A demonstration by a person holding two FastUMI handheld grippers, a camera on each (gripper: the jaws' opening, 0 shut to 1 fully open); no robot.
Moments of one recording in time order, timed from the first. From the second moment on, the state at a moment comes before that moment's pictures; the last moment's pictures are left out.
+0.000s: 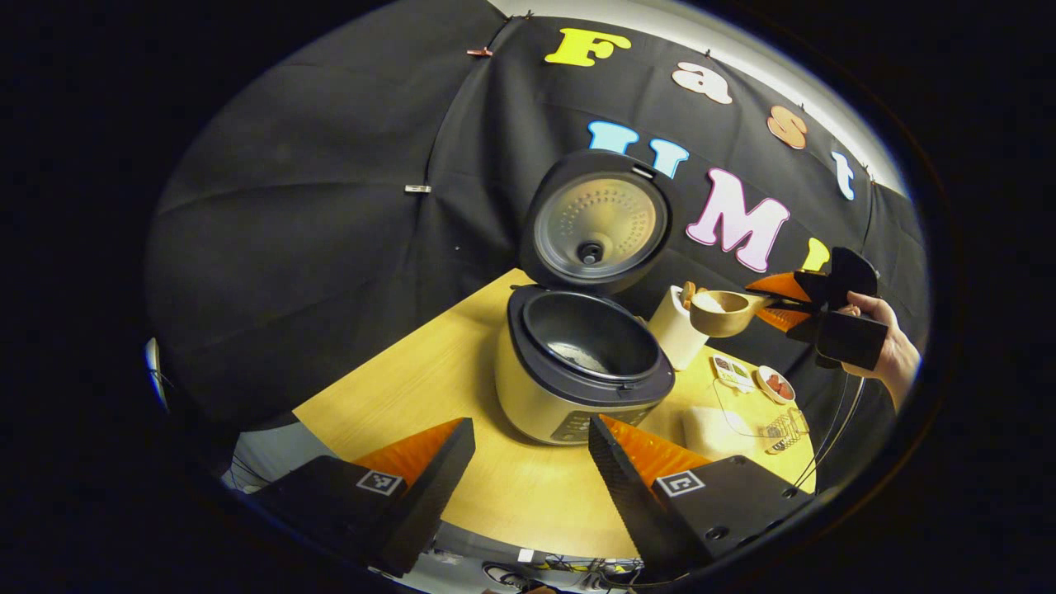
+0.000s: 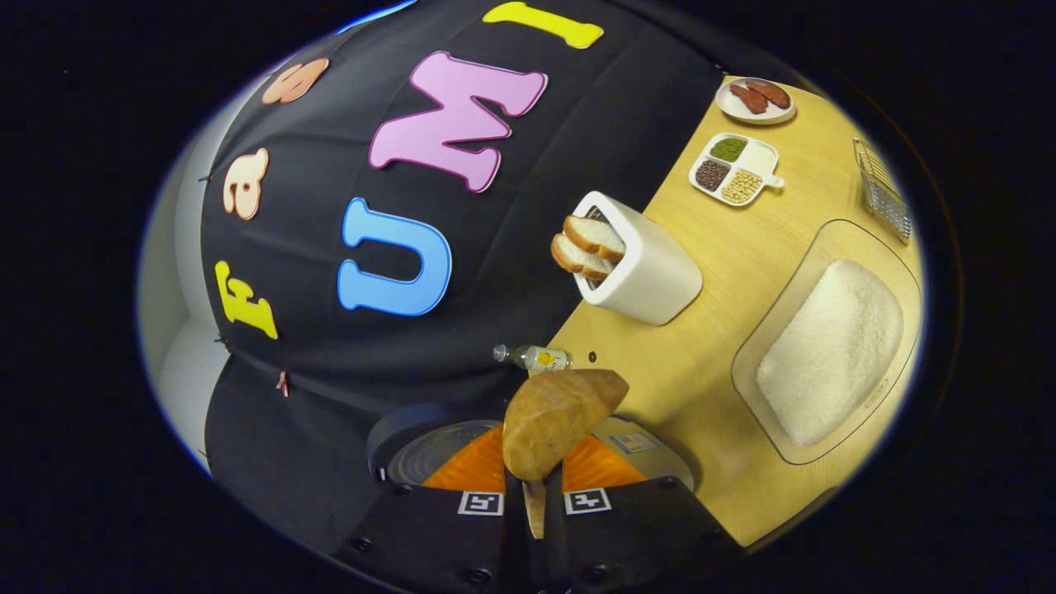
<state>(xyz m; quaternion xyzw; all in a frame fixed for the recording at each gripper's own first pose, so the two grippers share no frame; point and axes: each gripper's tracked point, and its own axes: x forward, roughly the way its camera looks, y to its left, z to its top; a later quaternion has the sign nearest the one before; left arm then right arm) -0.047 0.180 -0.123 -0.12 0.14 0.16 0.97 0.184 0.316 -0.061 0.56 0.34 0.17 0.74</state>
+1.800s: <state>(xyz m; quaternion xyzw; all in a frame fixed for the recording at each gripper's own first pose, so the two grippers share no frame) -0.074 0.225 -0.151 -0.13 0.16 0.21 0.96 0.090 0.550 -0.068 -0.13 0.03 0.46 0.88</state>
